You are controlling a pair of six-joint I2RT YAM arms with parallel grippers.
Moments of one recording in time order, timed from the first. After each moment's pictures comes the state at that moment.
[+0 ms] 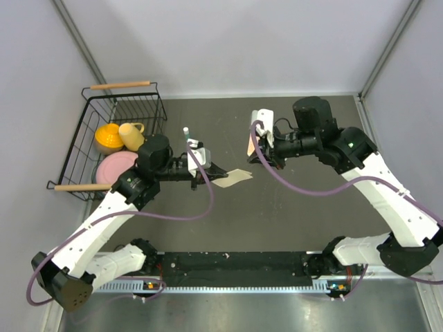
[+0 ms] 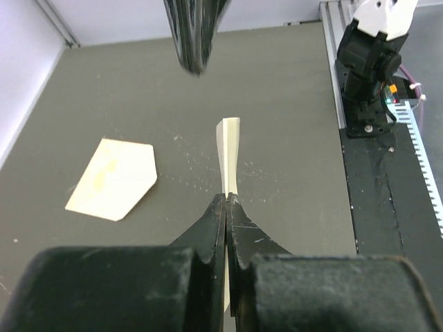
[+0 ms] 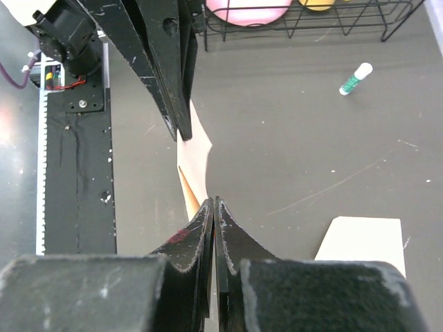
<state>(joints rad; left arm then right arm) -0.60 0.98 0.99 -0.23 0.85 0.36 0.71 1.28 1.61 -0.91 -0.61 -0.46</state>
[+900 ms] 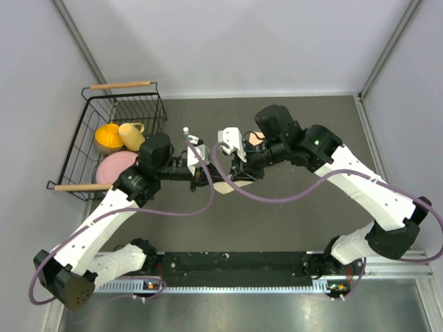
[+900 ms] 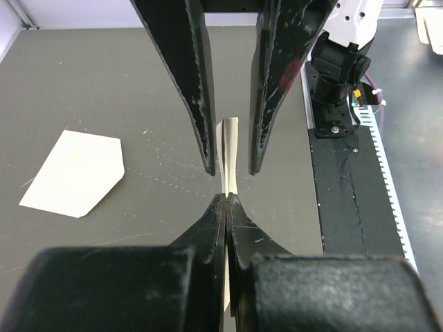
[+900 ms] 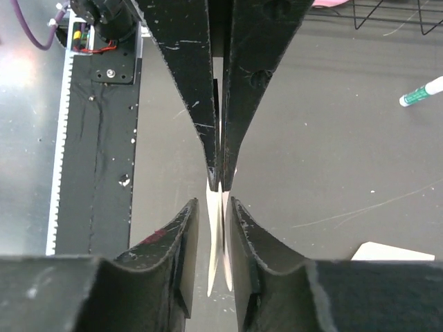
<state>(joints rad) -0.56 1.01 0.99 -0.28 0.94 0.30 0.89 1.42 1.70 -0.99 -0.54 -0.51</state>
